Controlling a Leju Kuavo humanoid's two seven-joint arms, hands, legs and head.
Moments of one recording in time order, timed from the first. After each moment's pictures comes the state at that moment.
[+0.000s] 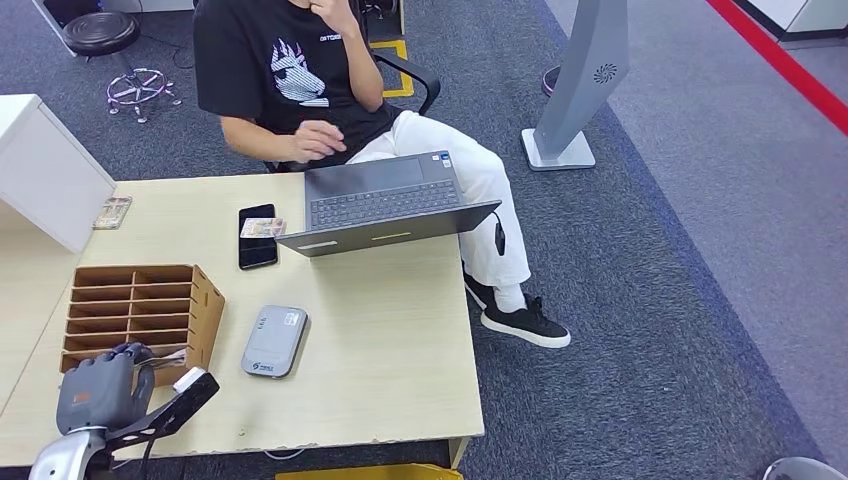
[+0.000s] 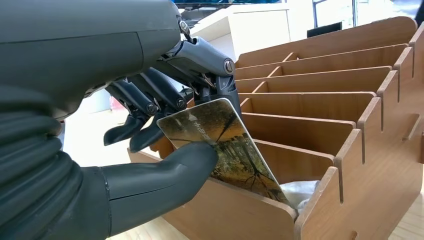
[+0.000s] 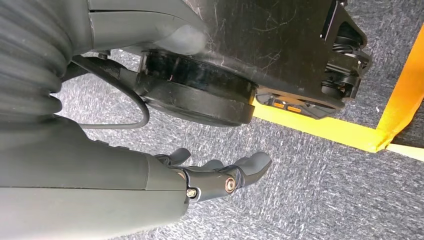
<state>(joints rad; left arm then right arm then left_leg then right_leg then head) 0.03 0.32 -0.14 -1.39 -1.18 0.18 0.17 0.35 0.06 0.09 -0.96 0.31 -0.24 0.36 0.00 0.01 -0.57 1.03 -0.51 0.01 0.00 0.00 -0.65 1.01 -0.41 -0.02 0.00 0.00</state>
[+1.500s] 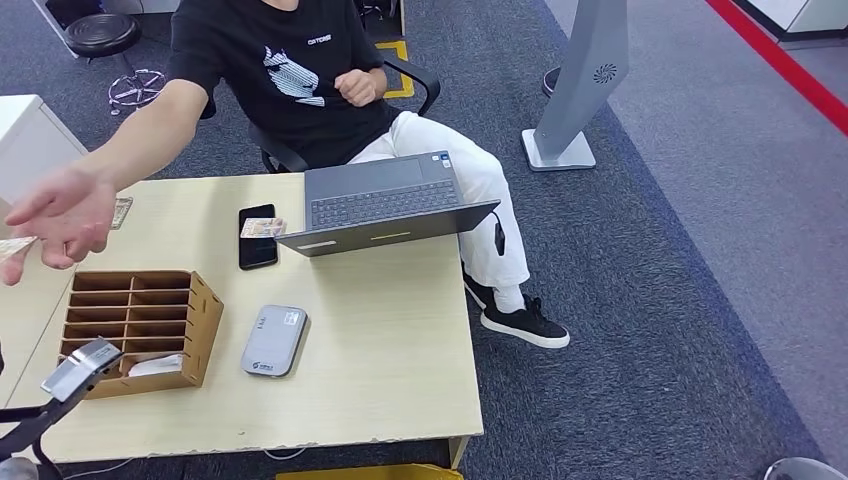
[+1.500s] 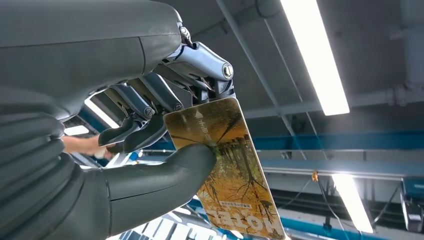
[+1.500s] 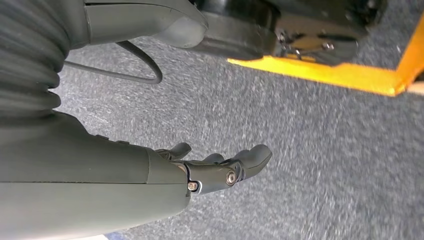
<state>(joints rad) -0.02 0.32 0.02 -1.93 -1.27 0.61 0.01 0.41 0.29 -0.36 -1.15 0.80 -0.01 0.33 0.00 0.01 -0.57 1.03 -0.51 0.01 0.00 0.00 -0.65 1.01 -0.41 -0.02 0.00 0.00</state>
